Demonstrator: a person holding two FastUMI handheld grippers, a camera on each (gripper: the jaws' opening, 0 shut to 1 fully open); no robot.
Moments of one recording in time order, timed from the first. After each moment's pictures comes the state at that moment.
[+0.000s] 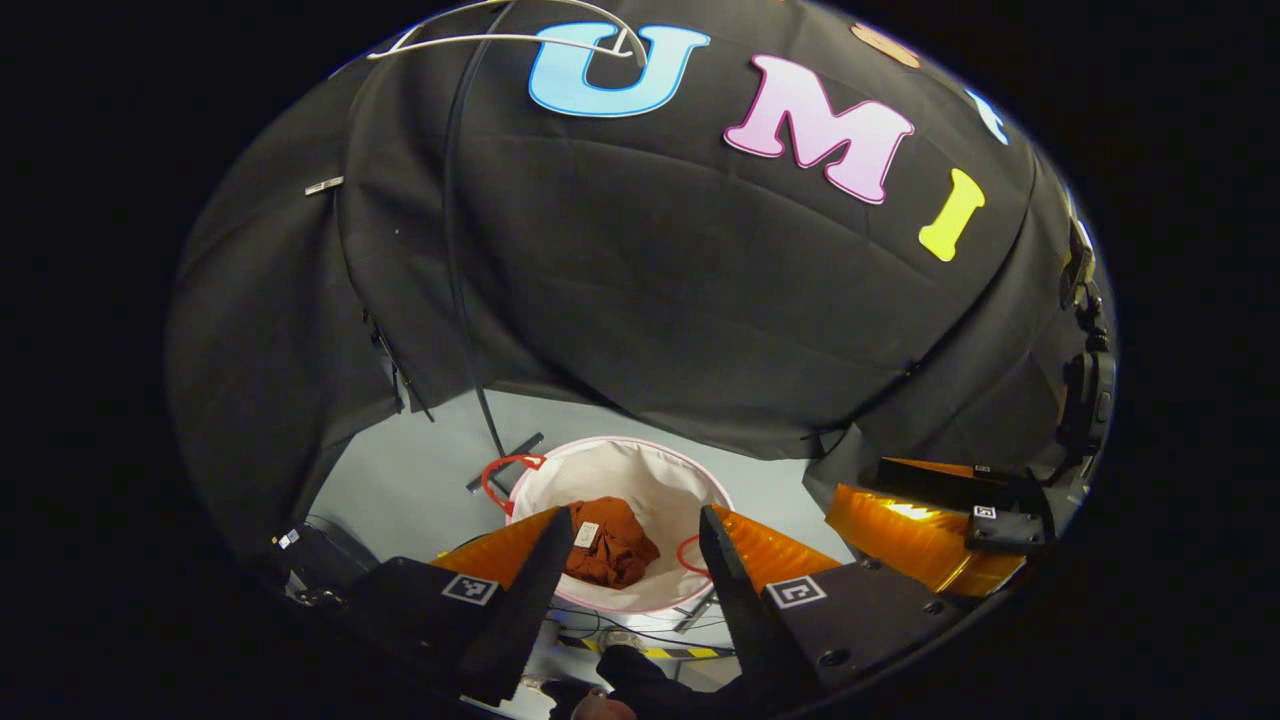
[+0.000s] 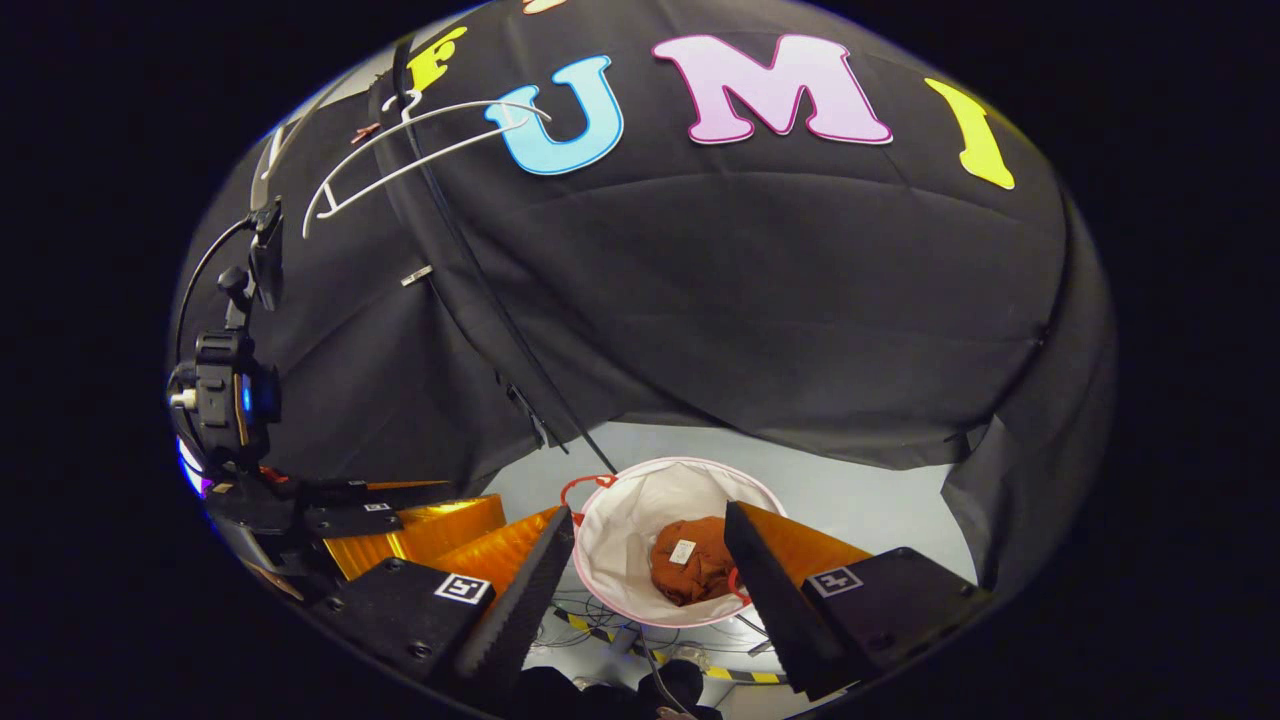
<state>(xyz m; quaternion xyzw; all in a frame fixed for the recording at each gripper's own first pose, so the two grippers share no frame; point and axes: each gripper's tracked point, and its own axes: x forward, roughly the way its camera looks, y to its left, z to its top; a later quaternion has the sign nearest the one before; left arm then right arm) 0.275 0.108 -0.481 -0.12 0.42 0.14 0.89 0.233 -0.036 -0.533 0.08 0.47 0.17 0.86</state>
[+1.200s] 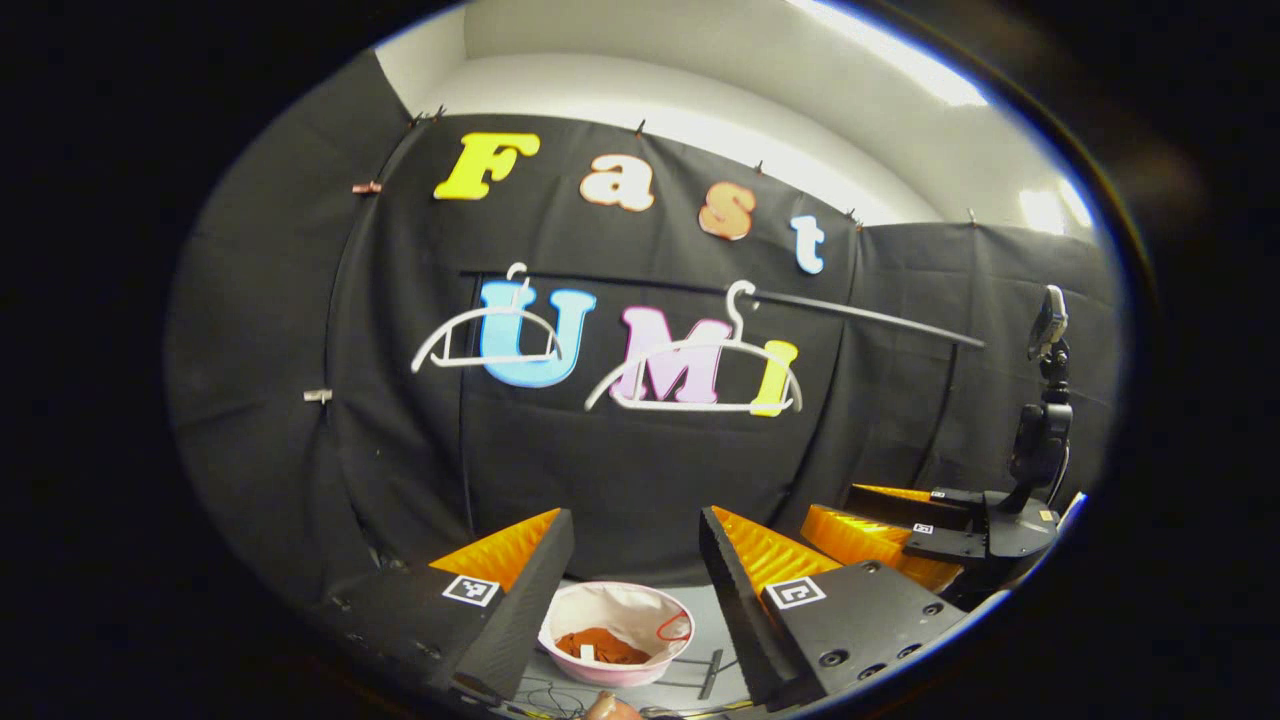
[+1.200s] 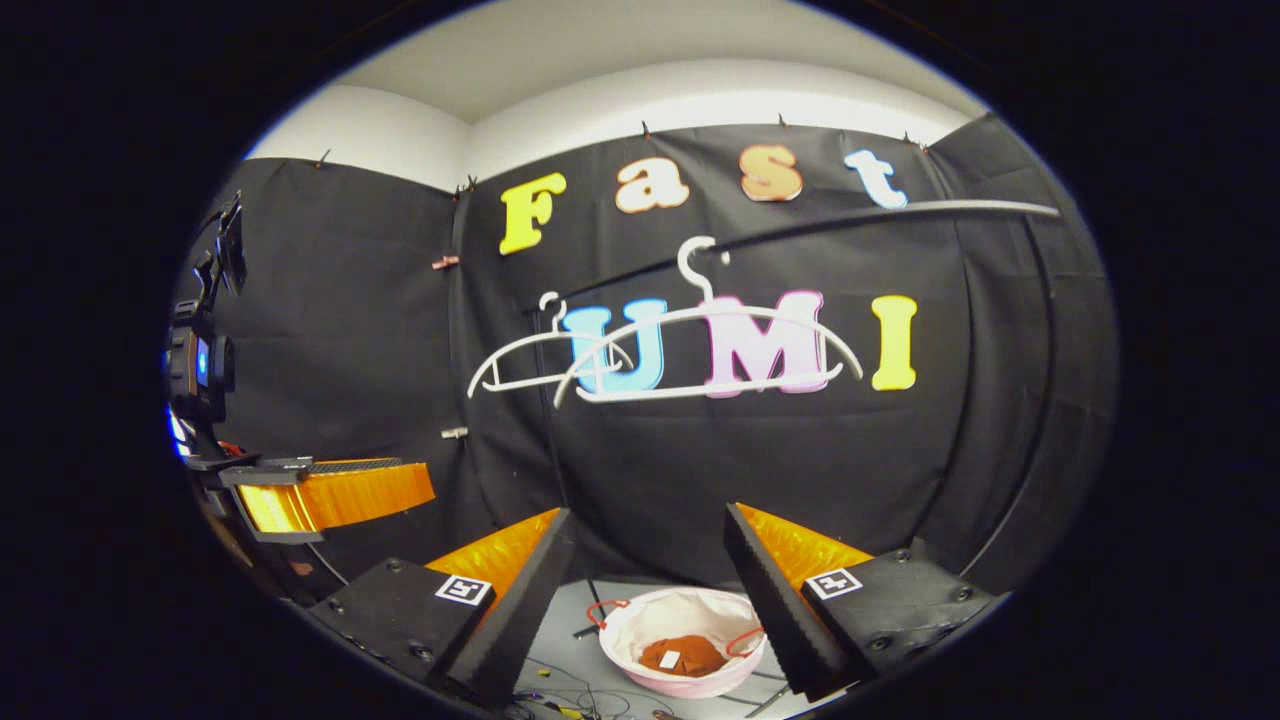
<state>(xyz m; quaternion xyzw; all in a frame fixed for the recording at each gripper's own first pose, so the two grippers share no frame) 0.064 0.094 -0.141 -0.02 0.09 -0.01 1.00 0.084 0.027 -0.197 0.05 0.14 0.08 0.99</state>
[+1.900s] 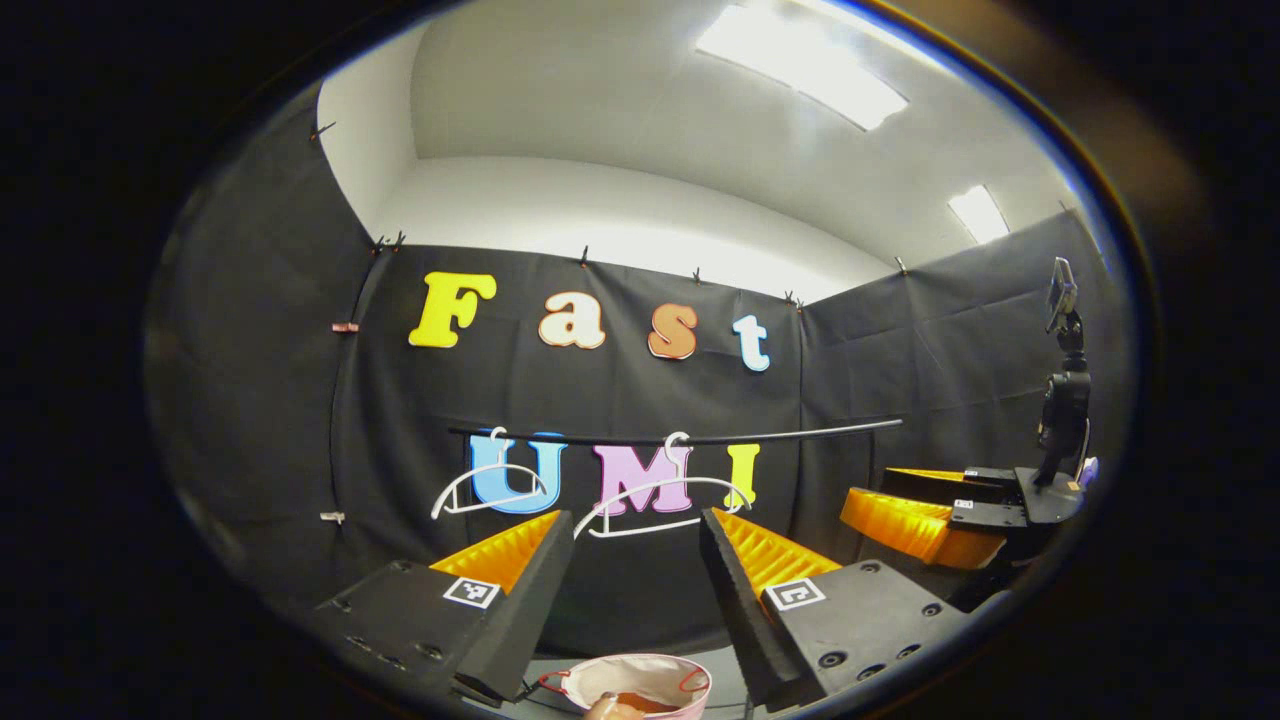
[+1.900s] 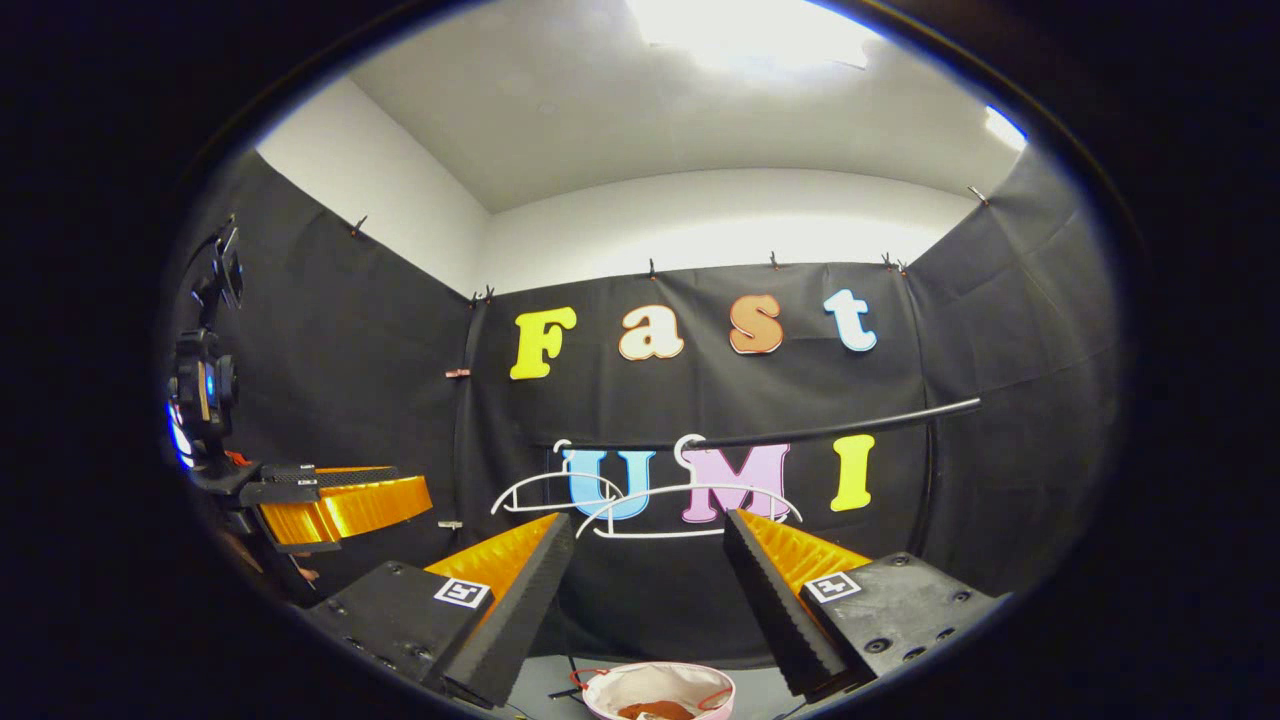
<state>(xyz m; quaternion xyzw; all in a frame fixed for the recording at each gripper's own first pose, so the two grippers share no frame) -0.018 0.051 -0.022 0.05 -0.07 -0.04 1.00 -0.001 0.016 -0.034 0.04 -0.03 0.05 1.00</state>
